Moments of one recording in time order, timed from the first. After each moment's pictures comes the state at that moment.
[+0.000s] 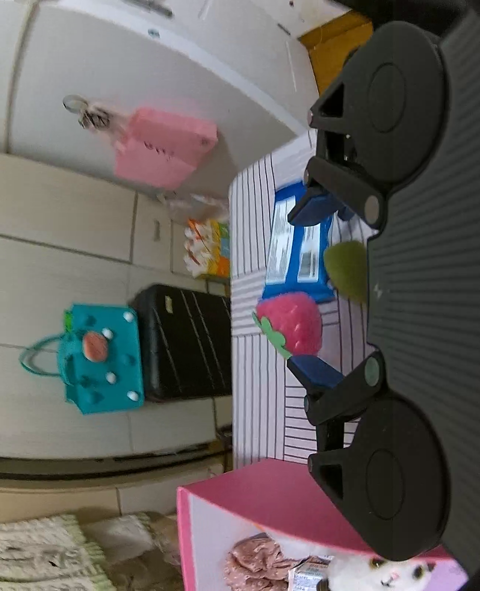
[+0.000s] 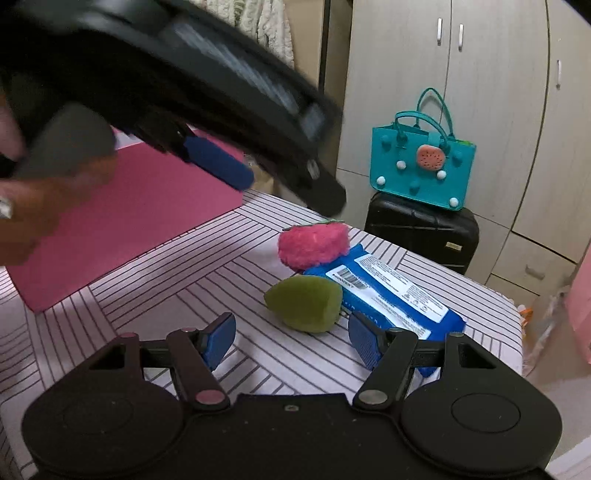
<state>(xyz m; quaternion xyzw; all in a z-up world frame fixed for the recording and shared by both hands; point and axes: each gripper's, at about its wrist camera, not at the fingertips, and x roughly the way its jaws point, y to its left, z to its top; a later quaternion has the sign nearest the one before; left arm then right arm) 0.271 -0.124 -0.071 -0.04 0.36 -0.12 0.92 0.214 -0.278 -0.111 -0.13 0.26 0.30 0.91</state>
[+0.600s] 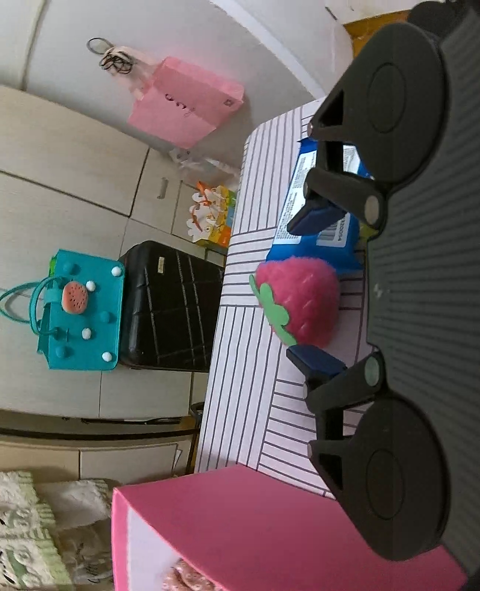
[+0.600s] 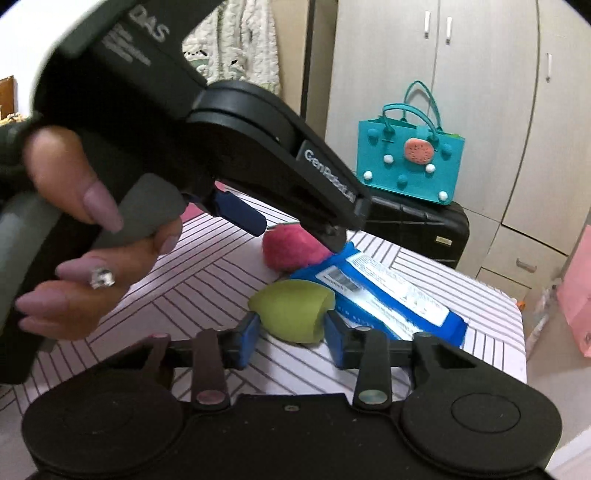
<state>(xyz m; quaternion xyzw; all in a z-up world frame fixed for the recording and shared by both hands) 0.303 -0.118 -0.115 -0.11 0.36 -0.06 0.92 0.222 -0.270 -0.119 -0.12 0.27 0.27 0.92</state>
